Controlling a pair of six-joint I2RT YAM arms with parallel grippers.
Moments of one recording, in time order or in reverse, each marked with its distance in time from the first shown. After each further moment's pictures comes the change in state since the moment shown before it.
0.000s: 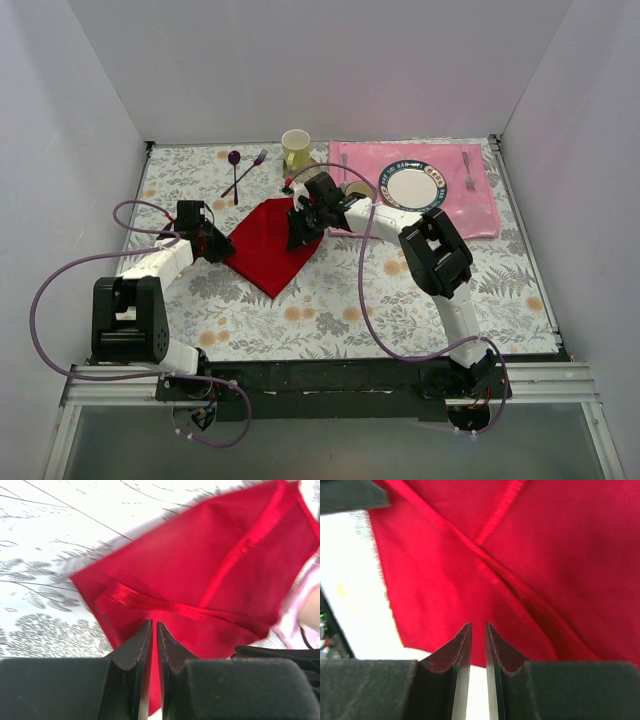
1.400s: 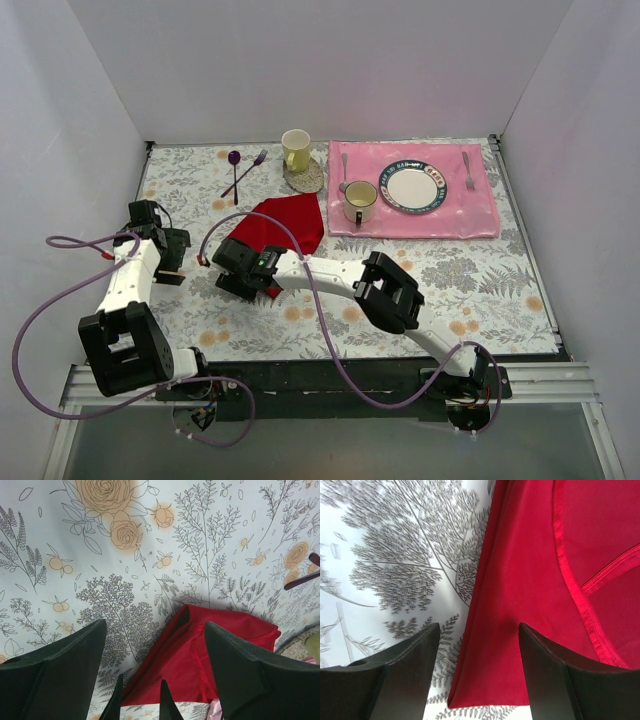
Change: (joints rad) left arm 0.274 -0.140 0.123 -0.476 -0.252 -0.390; right arm 0.488 0.177 0.367 -0.277 0.775 -0.357
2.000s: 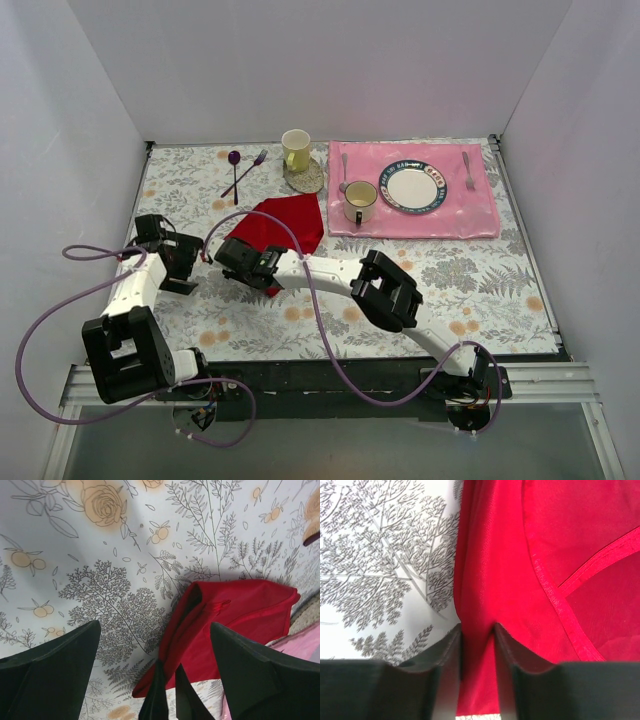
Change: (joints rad) left arm 0.001 -0.035 -0.146 0.159 0.148 0.090; right arm -0.013 0.030 -0.013 0.042 0.076 -0.034
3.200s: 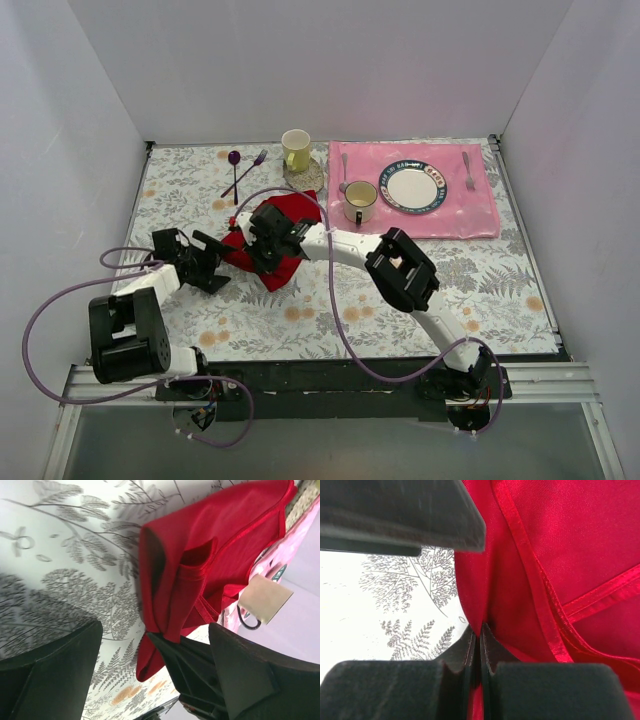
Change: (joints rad) left arm -0.053 0.086 -0.230 0.467 0.431 0.101; right arm -0.193 -0.062 -0.146 0.163 -0.540 0.182
